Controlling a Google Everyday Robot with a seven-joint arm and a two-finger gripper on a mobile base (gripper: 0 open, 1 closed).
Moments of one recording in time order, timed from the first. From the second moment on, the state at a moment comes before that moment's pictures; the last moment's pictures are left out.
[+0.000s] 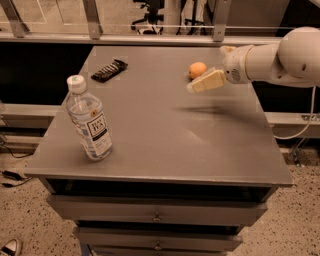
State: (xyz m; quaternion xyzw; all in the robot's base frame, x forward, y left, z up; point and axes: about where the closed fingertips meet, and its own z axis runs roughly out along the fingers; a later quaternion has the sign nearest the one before) arm 0.700 -0.157 0.897 -0.40 0.74 0.13 0.52
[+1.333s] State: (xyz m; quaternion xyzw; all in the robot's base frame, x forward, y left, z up) arm 0.785 -0.167 0.856 -0.32 0.75 0.20 0.55
